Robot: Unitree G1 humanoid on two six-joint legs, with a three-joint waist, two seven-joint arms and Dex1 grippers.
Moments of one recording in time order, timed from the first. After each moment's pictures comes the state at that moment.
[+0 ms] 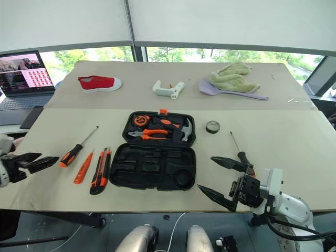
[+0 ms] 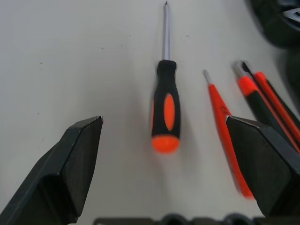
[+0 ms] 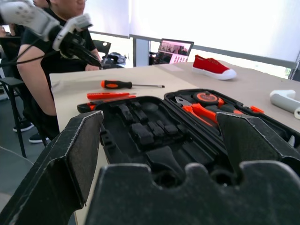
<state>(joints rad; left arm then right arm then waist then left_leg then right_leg) -0.11 1.06 0.36 0.20 -0.61 0.77 -0.82 0.25 -0.56 -0.21 -0.42 0.66 -0.05 1.10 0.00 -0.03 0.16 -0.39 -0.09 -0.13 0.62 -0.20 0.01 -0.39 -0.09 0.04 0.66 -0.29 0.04</state>
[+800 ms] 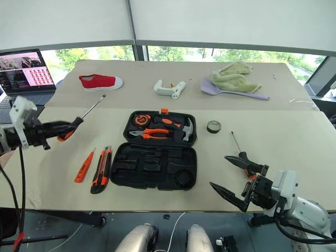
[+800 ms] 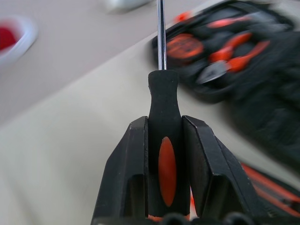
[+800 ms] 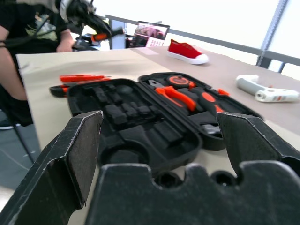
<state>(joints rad) -0.59 0.98 0.13 0.44 -0.40 0.30 -1.33 0.31 -0.59 -0.34 -0.42 0.65 -0.06 1.07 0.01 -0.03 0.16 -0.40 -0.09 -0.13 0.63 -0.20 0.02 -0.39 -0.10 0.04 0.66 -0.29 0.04</state>
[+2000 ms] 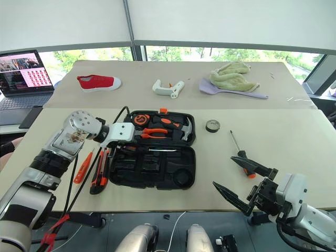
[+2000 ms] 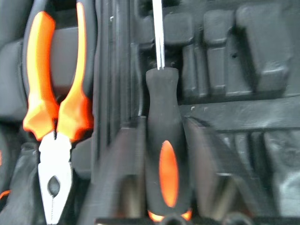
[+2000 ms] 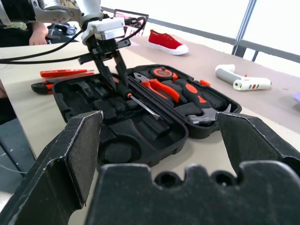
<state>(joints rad) -0.81 0.65 -0.35 0.38 0.02 0.03 -1.38 0.45 -0.60 -0.40 -0.60 0.65 0.03 0.94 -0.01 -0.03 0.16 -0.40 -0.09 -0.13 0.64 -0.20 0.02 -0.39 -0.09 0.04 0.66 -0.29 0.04</state>
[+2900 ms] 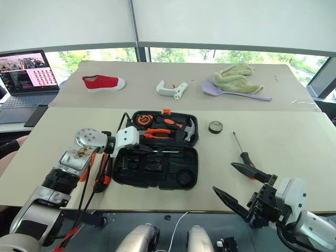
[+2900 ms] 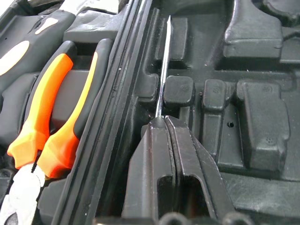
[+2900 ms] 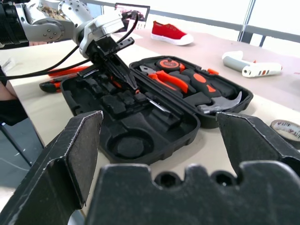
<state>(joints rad) -0.64 0.54 -0.28 0.30 -0.03 0.09 -1.20 0.53 -0.59 -0.41 -0.62 0.67 0.06 0.91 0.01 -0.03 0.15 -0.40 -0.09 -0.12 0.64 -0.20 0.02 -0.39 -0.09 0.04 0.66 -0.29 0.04</state>
